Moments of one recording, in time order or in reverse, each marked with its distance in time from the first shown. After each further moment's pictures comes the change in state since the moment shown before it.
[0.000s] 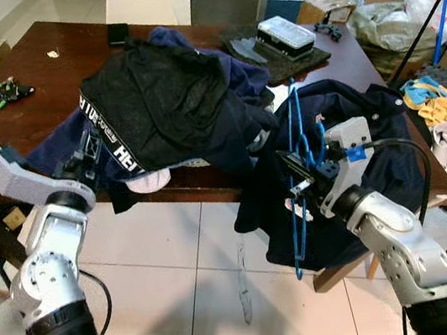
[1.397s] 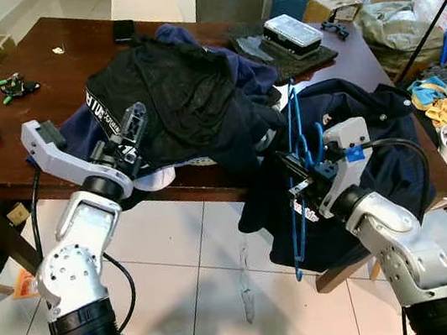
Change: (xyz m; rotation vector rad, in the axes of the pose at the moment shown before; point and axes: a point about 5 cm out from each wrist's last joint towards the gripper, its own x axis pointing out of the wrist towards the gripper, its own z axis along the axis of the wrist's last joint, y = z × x) left arm -0.008 -0.052 -0.029 0.080 0.111 -0.249; right arm 0.001 0.002 0.000 0.001 0.002 0.010
